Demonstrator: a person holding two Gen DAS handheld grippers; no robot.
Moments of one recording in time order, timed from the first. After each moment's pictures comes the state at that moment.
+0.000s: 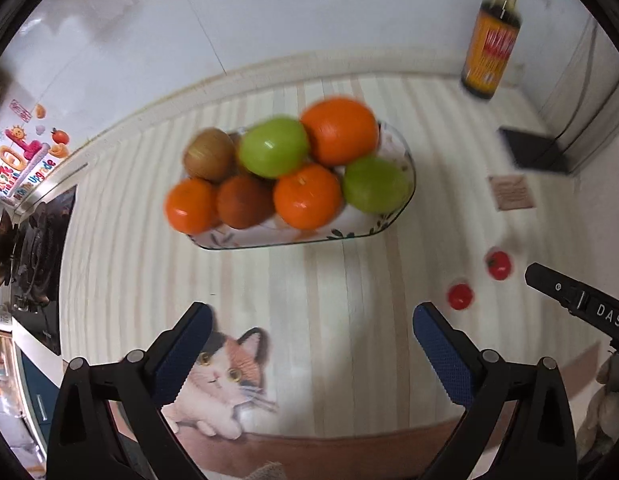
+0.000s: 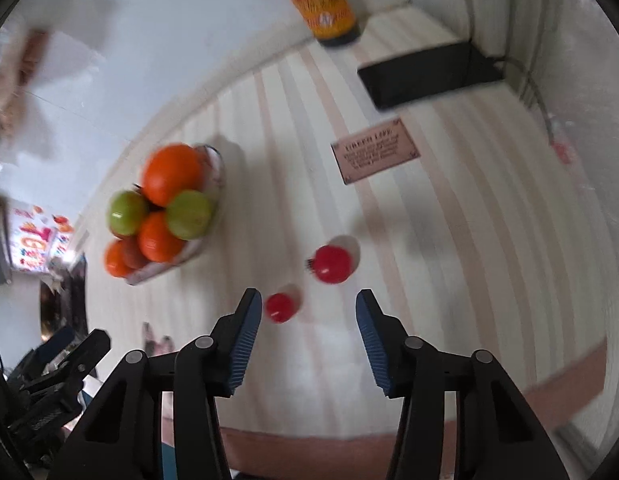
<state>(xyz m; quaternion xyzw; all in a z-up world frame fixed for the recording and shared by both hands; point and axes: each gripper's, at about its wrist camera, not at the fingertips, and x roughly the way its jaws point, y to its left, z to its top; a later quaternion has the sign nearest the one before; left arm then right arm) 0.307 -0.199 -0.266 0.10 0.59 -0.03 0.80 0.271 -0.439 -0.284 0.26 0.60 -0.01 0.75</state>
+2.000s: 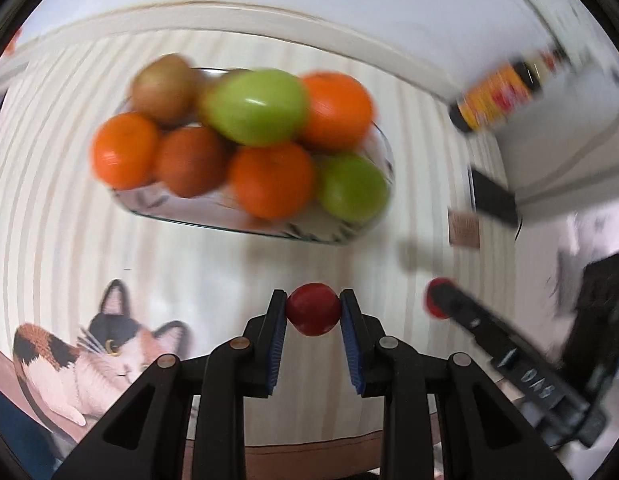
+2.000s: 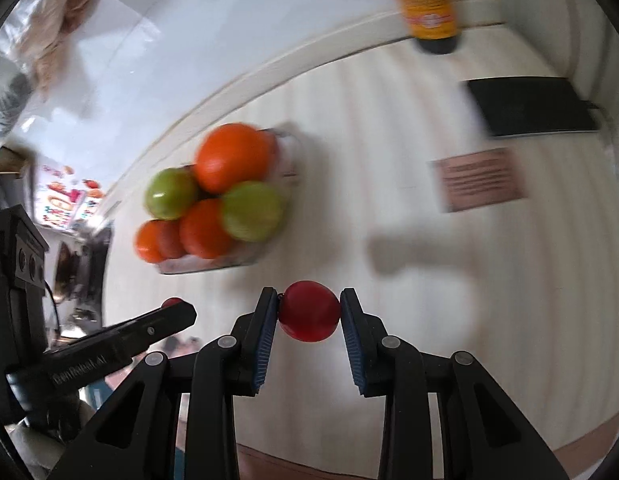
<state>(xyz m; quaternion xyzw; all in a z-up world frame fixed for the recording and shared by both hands) 0.339 -0.127 -0.274 -0.14 0.64 -0.11 0.75 0.311 -0.377 -0.282 0.25 0.58 0.09 0.77</state>
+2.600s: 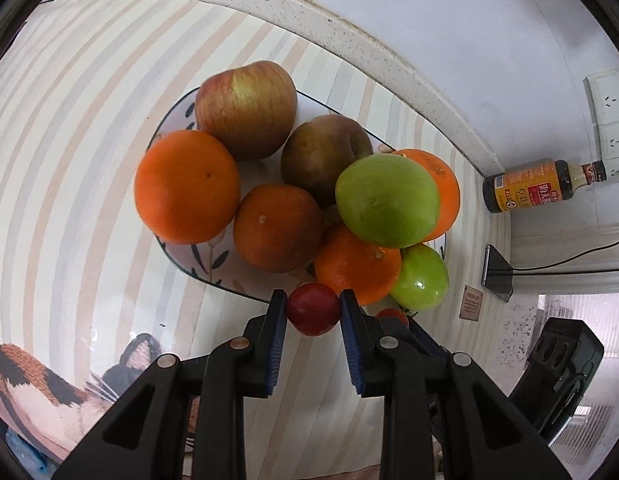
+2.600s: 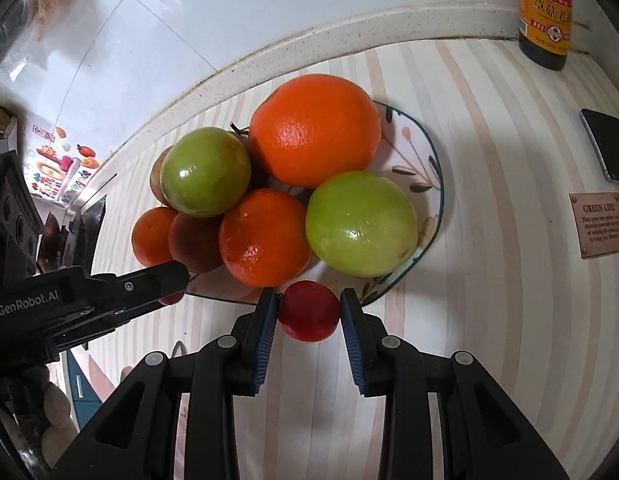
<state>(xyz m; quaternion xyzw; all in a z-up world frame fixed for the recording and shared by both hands) 0.395 -0.070 -0.314 -0.23 0.64 -0.09 0.73 0.367 -0.273 -0.318 0.19 0.59 0.11 0.78</state>
